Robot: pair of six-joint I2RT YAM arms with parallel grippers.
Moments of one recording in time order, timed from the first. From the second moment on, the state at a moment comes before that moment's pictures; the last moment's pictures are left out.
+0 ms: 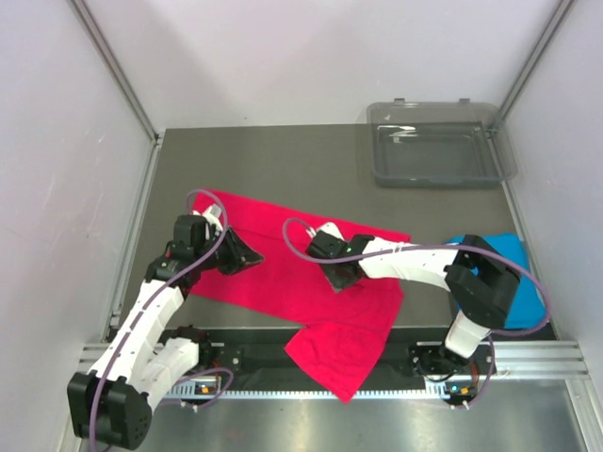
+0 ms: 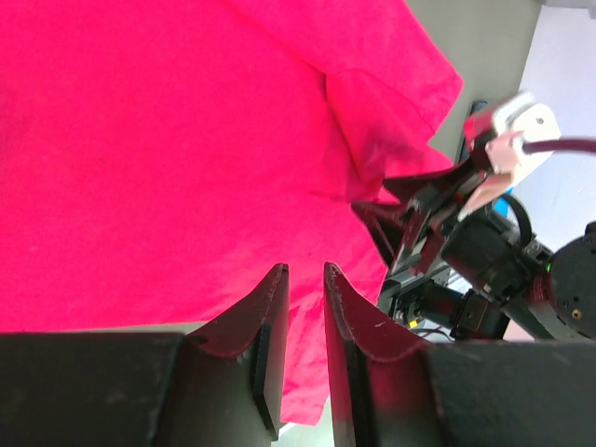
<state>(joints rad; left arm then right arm) -0.19 0.87 0.63 -0.50 0.48 -0.78 1.02 1.66 1.04 -0.65 0.33 0.41</state>
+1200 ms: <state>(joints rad) -0.19 1.25 0.77 -0.45 0.56 -0.71 0.65 1.81 1.27 -0.62 0.38 0.11</state>
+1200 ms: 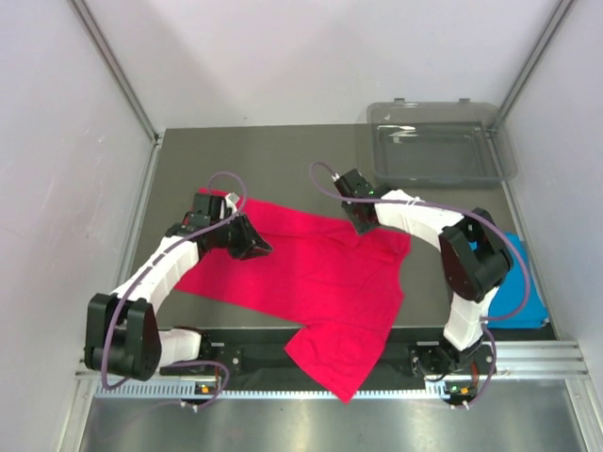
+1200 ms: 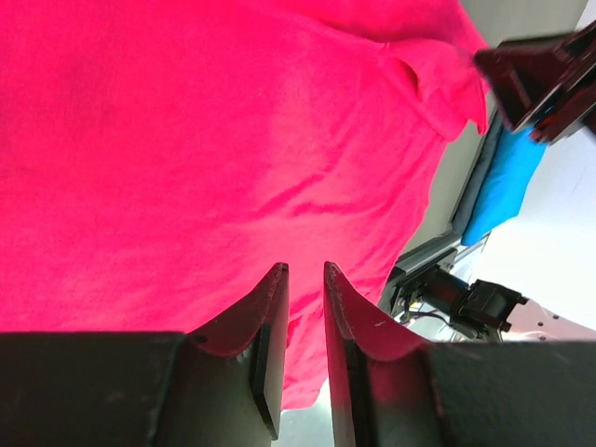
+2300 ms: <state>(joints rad) -0.67 1.86 0.86 0.41 0.26 -1.32 0.31 1.00 0.79 -0.67 -0.11 0.39</state>
